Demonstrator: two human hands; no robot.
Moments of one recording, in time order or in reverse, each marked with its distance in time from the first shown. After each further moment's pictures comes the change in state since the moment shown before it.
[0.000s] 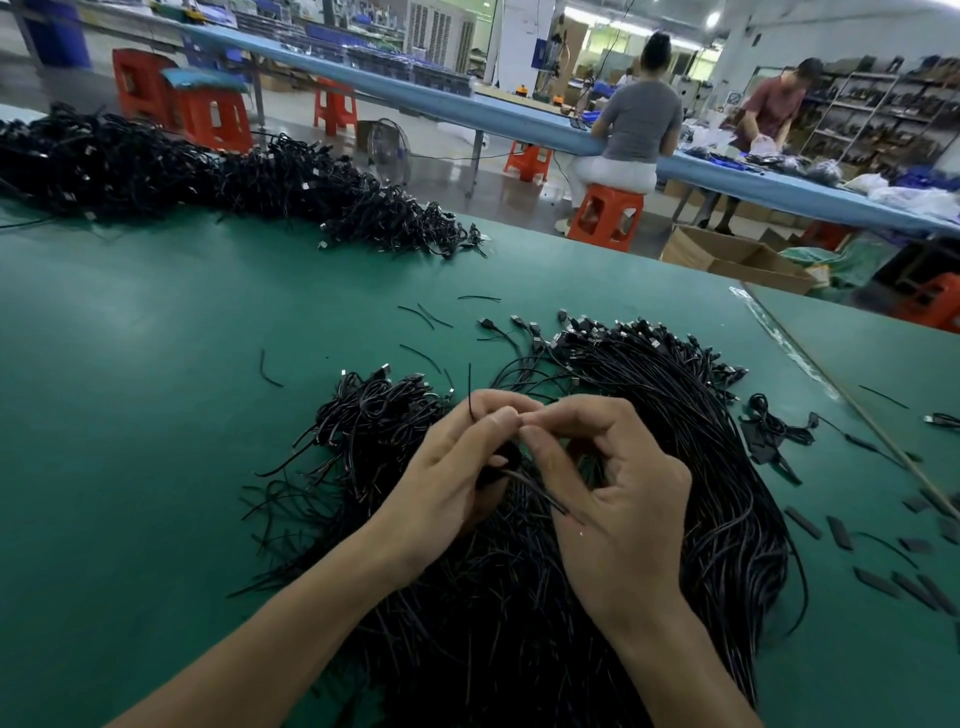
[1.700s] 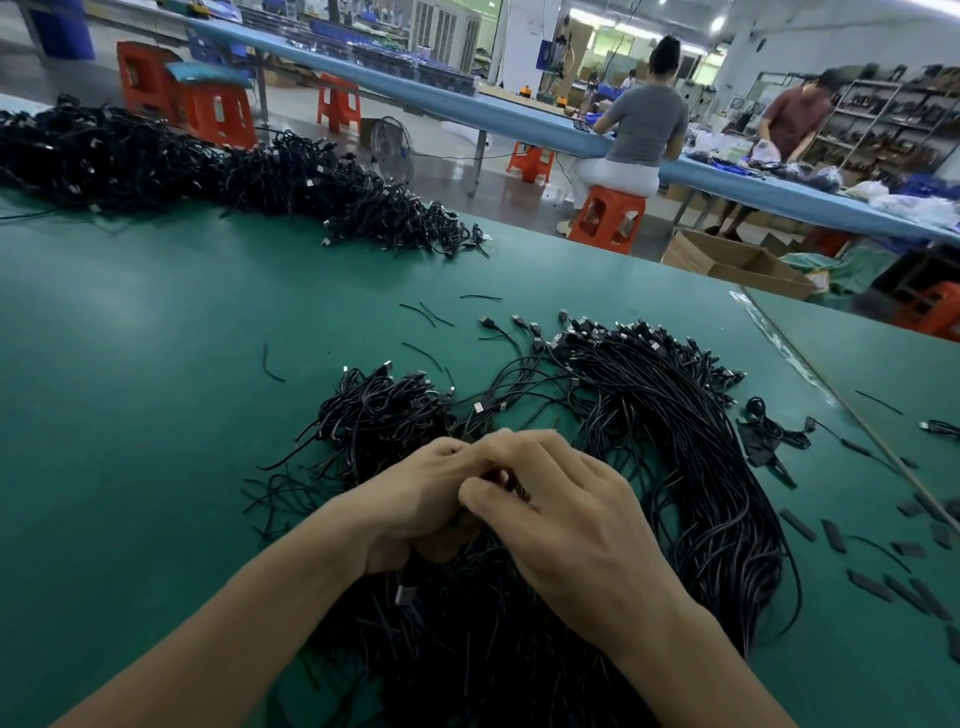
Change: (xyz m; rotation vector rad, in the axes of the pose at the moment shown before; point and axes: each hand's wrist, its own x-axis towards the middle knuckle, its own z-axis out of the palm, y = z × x) left_hand 0.003 0.001 -0.020 0.107 -0.106 -0.562; right_hand -0.005 -0.004 -0.007 -0.696 -0.488 -0.547
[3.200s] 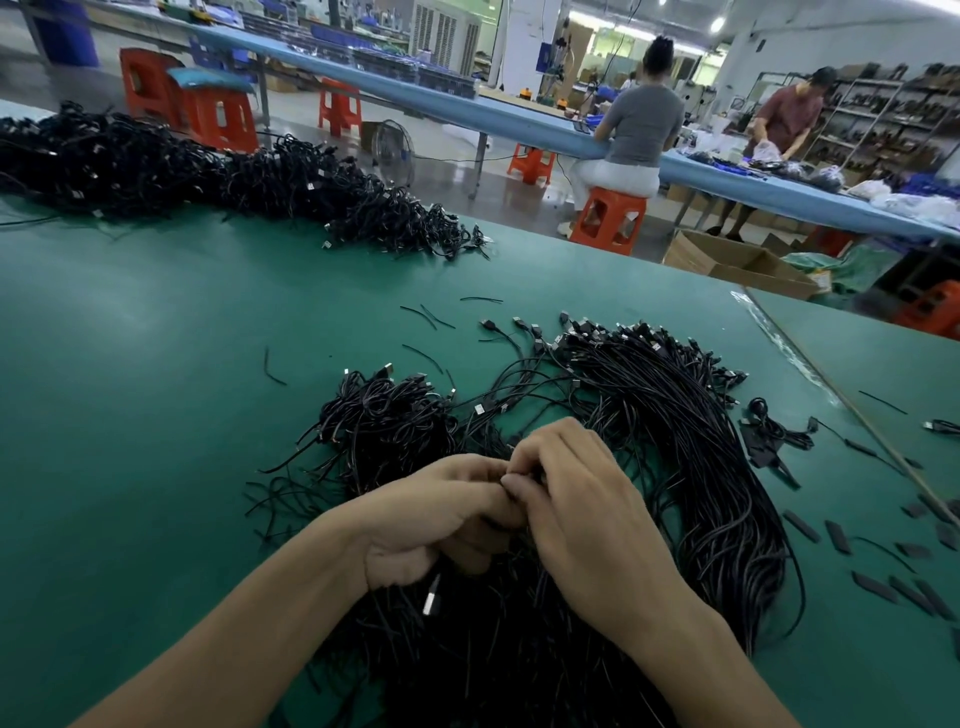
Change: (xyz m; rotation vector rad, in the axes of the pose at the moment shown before) left_hand -0.006 0.007 0.012 -0.093 -0.160 0.031; right_hand -0.005 0.009 0.002 0.323 -0.204 0.485
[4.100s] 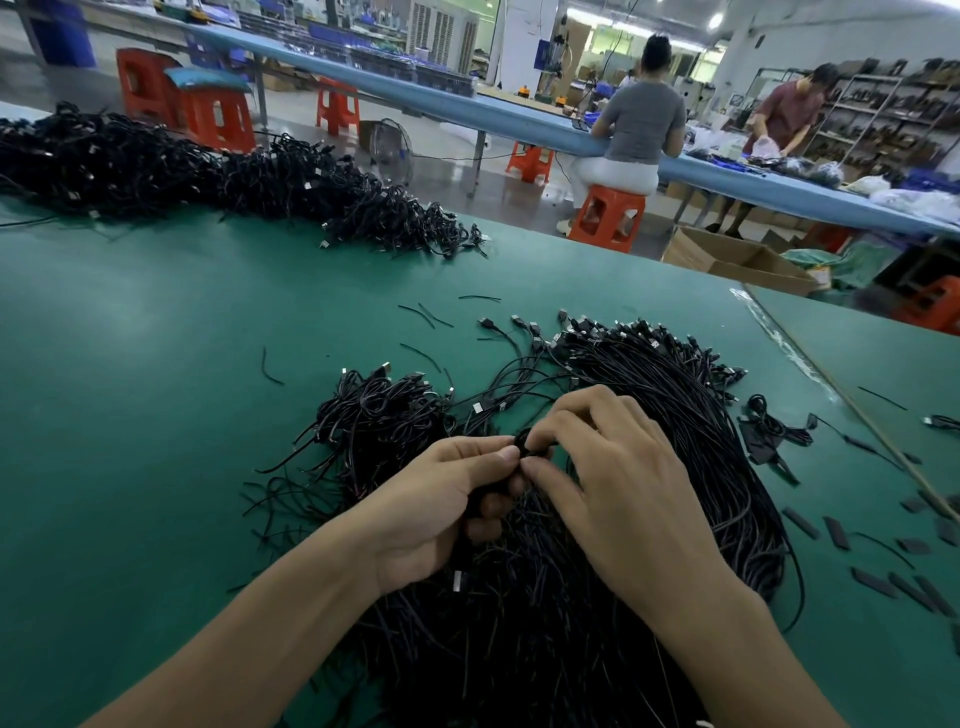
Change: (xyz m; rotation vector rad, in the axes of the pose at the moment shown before) left_hand 0.005 -0.003 0.007 -0.336 0.126 0.101; right_hand 0.005 0.009 -0.019 -0.209 0.107 -0.028
